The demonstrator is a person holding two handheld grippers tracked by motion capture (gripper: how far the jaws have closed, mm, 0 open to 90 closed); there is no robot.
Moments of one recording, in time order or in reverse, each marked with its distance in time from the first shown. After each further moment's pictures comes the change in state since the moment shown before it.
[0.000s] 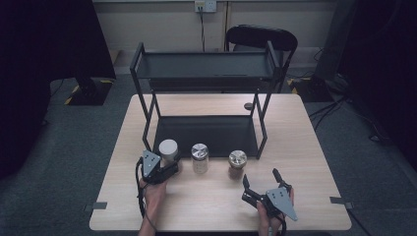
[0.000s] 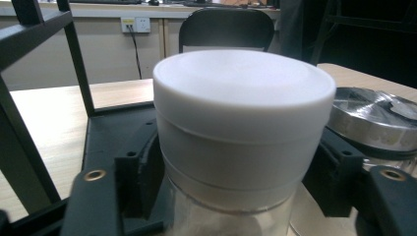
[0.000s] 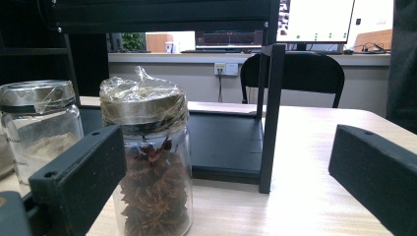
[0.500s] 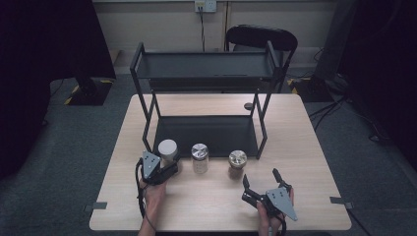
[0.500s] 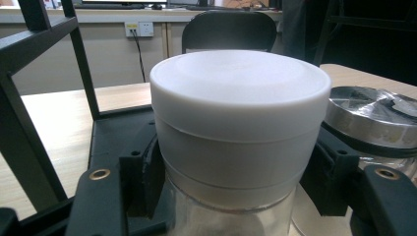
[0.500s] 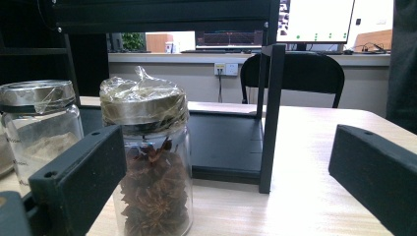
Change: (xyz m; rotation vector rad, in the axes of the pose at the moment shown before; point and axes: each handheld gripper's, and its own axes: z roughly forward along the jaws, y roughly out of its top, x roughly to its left) left arm 0.000 0.000 -0.002 -0.001 0.011 -0.004; right arm 0.000 0.000 0.000 0.000 0.000 0.000
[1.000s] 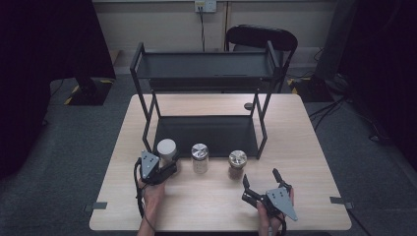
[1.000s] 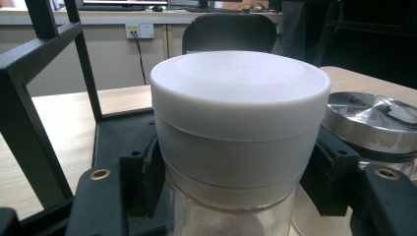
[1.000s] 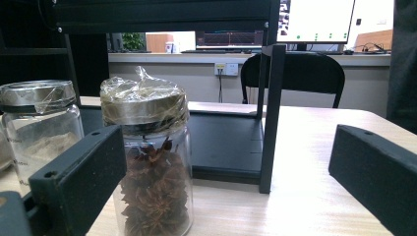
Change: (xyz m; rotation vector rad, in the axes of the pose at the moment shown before) left arm 0.001 0.004 -0.004 -0.009 -0.008 0.006; right arm 0.000 0.000 0.000 0.000 0.001 -0.001
